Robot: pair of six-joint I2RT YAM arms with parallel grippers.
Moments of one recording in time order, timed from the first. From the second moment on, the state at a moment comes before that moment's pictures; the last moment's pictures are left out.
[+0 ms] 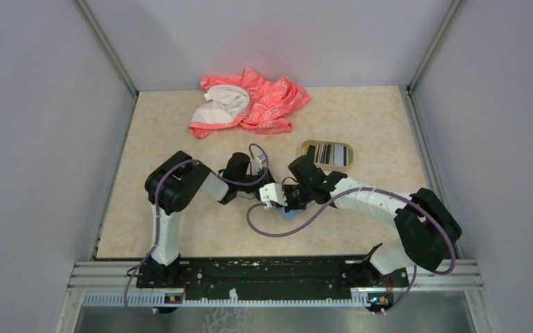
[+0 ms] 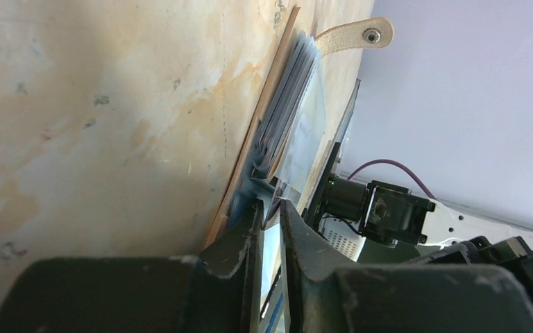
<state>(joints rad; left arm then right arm) -0.63 2.07 0.79 0.77 0.76 -1.13 0.77 1.42 0.81 -0.36 -0.47 -0.94</state>
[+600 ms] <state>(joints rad) -0.63 2.09 0.79 0.81 0.77 -1.14 0.81 1.49 0.78 -0.29 -0.27 -0.93</state>
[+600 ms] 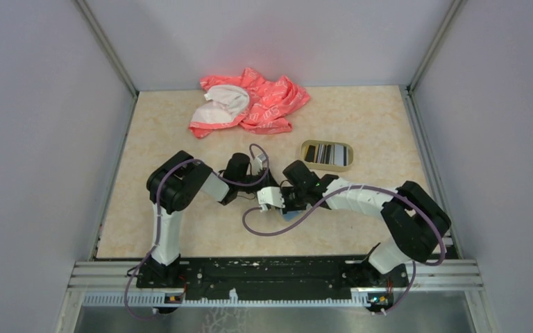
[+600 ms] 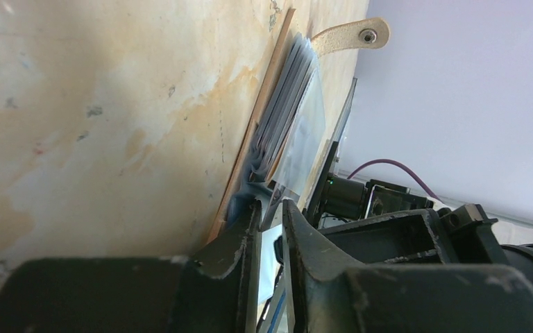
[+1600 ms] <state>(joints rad) -0.62 2.03 0.78 0.79 0.75 -1.09 0.75 1.45 0.78 -0.34 -0.18 -0.95</state>
